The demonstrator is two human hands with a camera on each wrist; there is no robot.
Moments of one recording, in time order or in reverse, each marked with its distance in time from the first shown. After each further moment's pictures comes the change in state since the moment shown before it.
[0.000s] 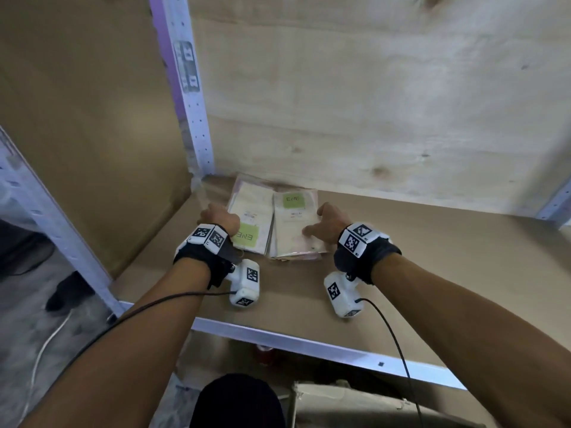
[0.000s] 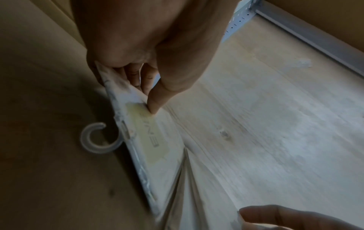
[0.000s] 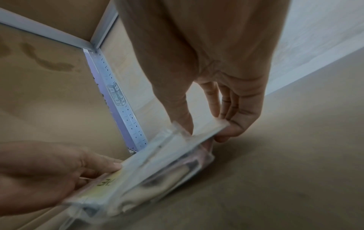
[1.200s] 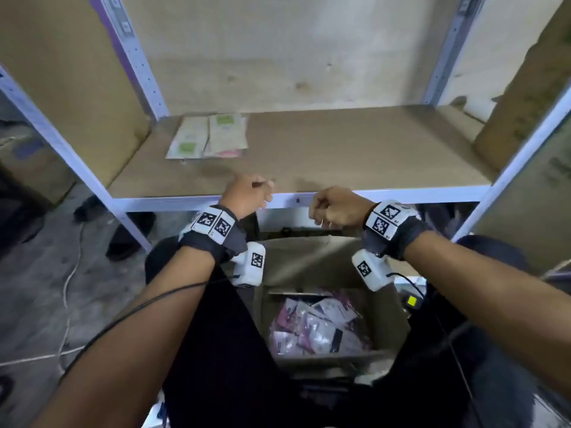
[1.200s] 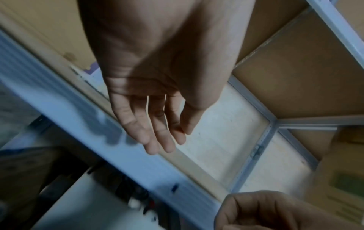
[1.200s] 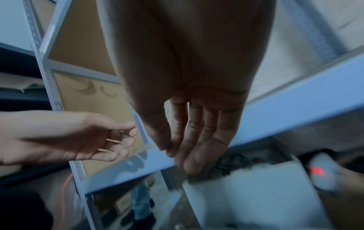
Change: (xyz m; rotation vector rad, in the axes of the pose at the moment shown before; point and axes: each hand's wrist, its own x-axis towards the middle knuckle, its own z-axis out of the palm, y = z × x) left_hand -0.281 -0.016 0.050 -0.279 -0.402 0.460; right_hand -0.303 0.138 -0.023 0.152 -0.214 -0.140
